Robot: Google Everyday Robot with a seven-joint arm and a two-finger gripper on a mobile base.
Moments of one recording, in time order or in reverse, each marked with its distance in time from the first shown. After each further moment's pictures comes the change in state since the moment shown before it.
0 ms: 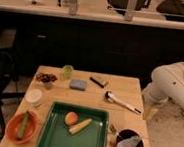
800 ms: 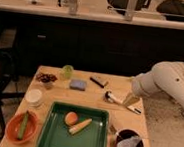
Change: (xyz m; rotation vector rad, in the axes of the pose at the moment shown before) arm -0.098 -0.041 -0.027 0.161 -0.352 0.045
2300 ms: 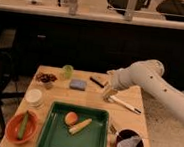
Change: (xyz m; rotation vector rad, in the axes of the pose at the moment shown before) arm -0.103 -0.026 0.068 0.054 -0.131 -0.015
